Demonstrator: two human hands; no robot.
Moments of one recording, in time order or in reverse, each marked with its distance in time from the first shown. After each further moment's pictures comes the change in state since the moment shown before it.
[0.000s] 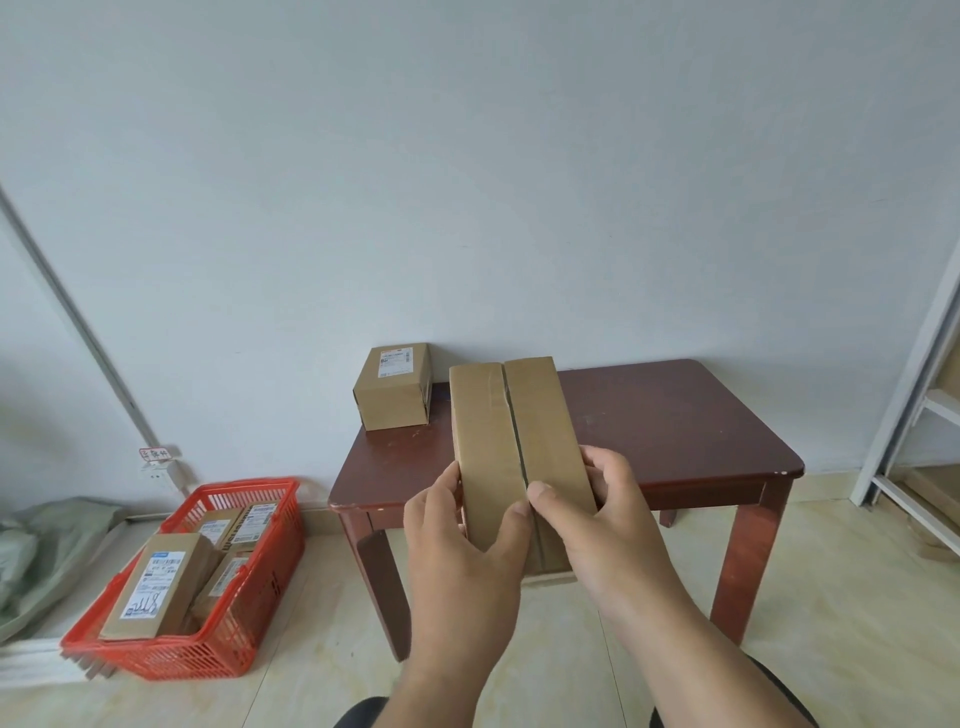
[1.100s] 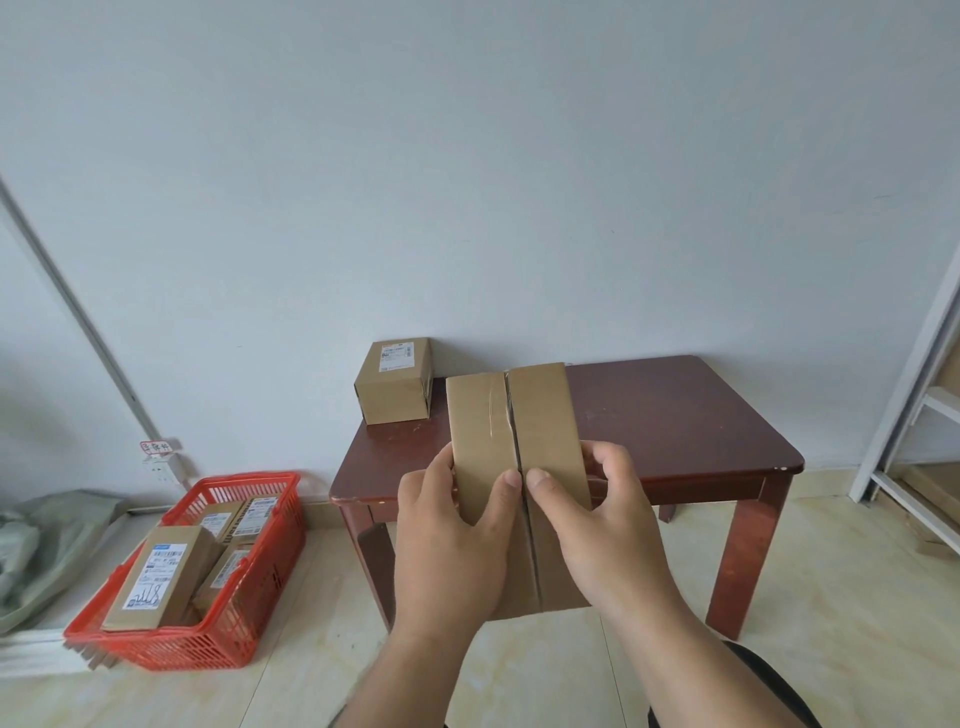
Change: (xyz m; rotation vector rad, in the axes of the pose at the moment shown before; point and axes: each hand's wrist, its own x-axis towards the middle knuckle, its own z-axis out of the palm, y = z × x) left_hand 0.015 0.006 -0.011 0.108 -0.029 0.020; right_hand 0.004 0.012 0.005 -0.088 0.093 -0.138
